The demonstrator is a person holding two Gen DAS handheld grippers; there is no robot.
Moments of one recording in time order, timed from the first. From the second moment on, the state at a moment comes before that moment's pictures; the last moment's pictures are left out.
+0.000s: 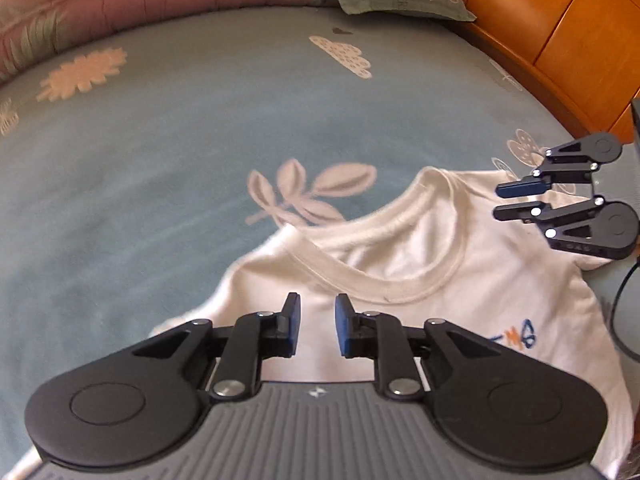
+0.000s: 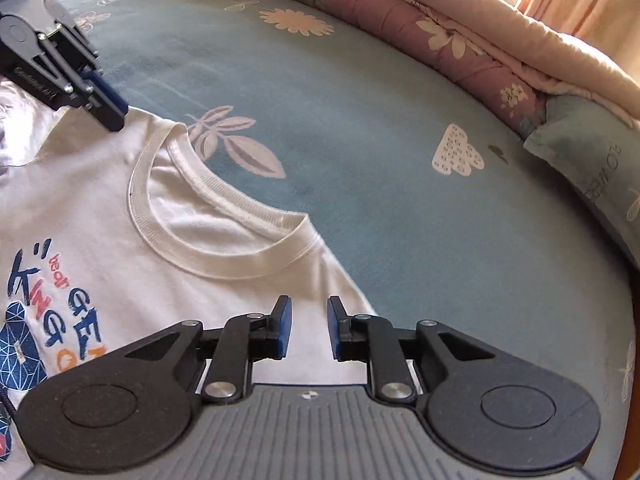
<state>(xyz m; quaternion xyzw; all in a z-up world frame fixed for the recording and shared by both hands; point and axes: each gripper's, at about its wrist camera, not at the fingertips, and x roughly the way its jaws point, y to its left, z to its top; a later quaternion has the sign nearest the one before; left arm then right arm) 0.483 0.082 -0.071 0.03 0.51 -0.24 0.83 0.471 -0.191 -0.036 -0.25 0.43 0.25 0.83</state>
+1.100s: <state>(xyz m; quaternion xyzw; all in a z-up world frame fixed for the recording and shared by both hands) 0.434 0.073 -0.057 0.00 0.46 -0.13 0.88 0.432 -0.227 -0.041 0.01 0.42 0.12 0.90</state>
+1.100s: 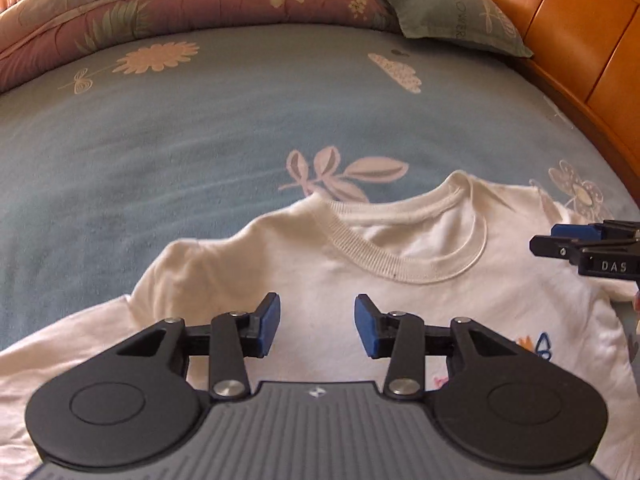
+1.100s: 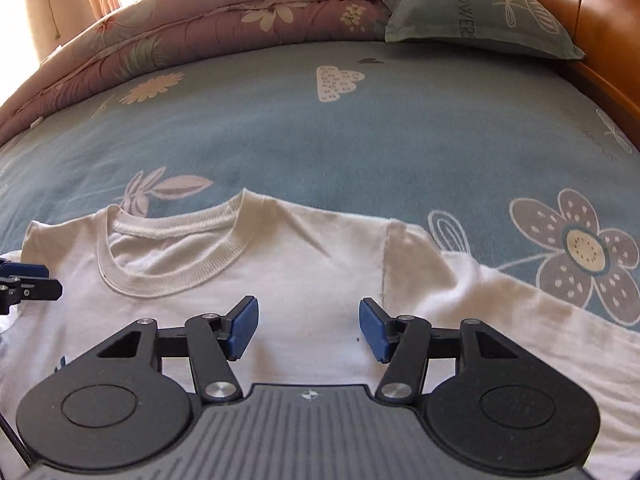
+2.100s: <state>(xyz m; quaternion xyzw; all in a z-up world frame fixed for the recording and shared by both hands) 0.364 0.046 -0.088 0.02 0.51 -0.15 0.85 0.397 -0.296 -0.034 0.09 0.42 0.03 0.90</state>
